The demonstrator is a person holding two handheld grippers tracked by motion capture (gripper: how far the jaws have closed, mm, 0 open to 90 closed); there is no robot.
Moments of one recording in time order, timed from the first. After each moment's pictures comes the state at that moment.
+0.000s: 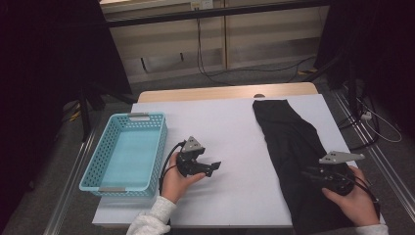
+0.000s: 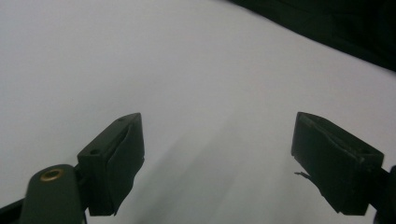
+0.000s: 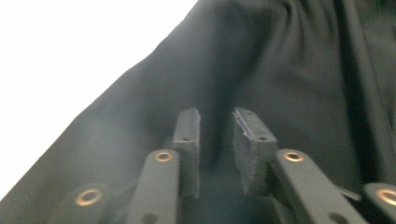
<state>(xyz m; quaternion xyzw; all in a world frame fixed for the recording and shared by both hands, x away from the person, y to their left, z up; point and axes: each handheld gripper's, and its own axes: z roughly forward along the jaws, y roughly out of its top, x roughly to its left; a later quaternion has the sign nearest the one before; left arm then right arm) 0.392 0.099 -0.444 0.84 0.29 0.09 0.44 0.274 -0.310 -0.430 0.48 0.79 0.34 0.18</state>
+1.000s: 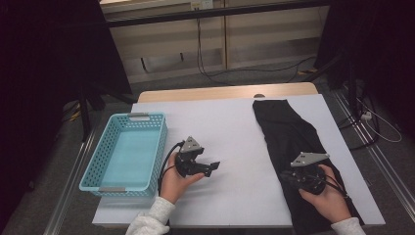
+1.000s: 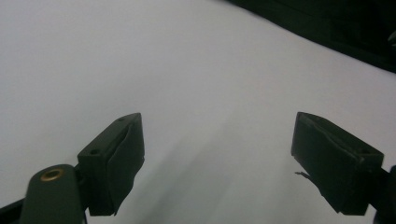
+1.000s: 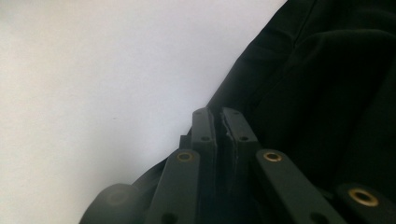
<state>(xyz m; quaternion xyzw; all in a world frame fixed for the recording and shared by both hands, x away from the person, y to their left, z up) 0.391 0.103 -0.443 0.84 0.29 0.09 0.45 0.289 -0.256 -0.441 0.43 0.83 0.32 0.16</state>
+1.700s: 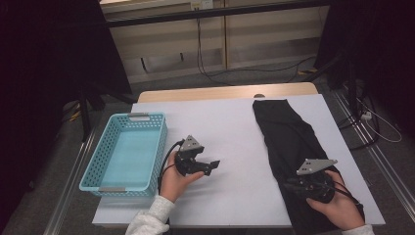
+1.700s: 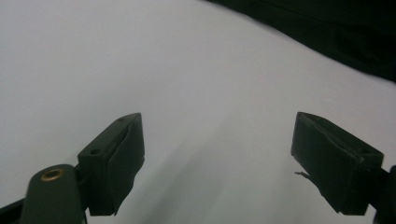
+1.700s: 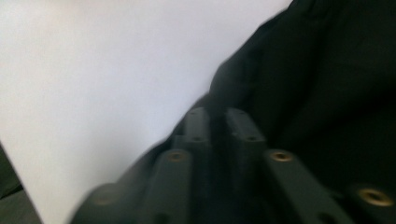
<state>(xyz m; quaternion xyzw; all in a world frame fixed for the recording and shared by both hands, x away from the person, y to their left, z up) 0.394 0.104 -0.440 0.84 0.29 0.09 0.45 0.267 -0.262 -0.431 0.40 0.85 0.32 0.13</state>
